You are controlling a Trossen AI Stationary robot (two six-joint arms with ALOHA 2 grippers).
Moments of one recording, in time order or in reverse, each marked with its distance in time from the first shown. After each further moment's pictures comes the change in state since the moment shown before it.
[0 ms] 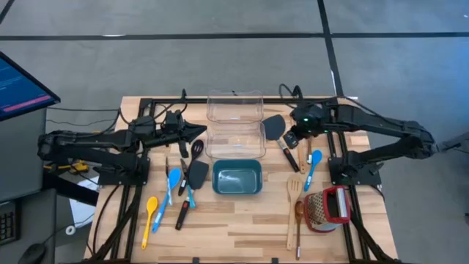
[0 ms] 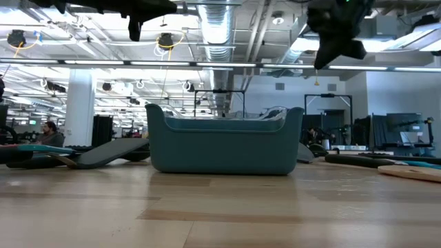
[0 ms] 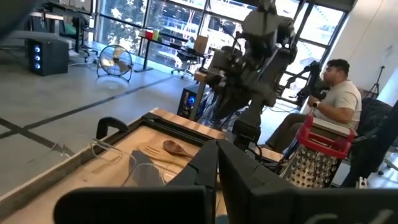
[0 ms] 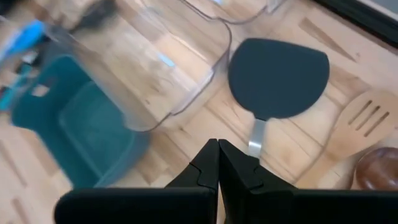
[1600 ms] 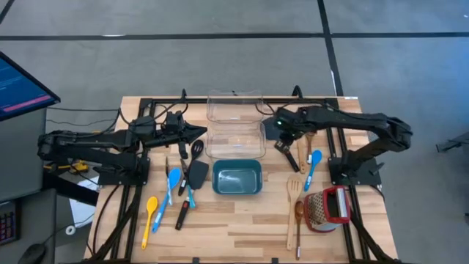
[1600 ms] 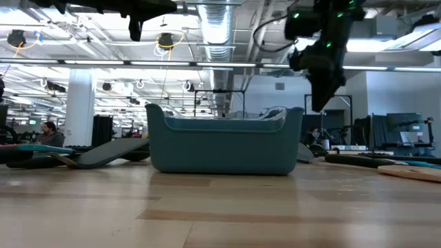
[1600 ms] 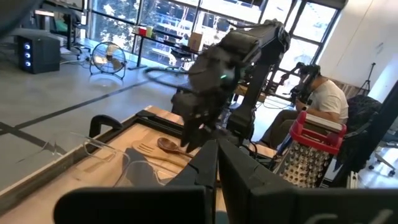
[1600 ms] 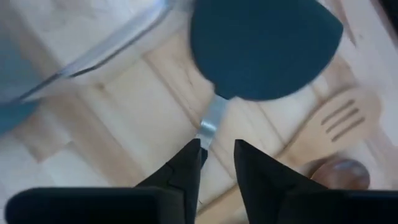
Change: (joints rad) left arm -0.002 0.000 -0.001 -0.004 0.028 -0.001; right arm -0.060 0.256 -0.056 0.026 0.022 -0.311
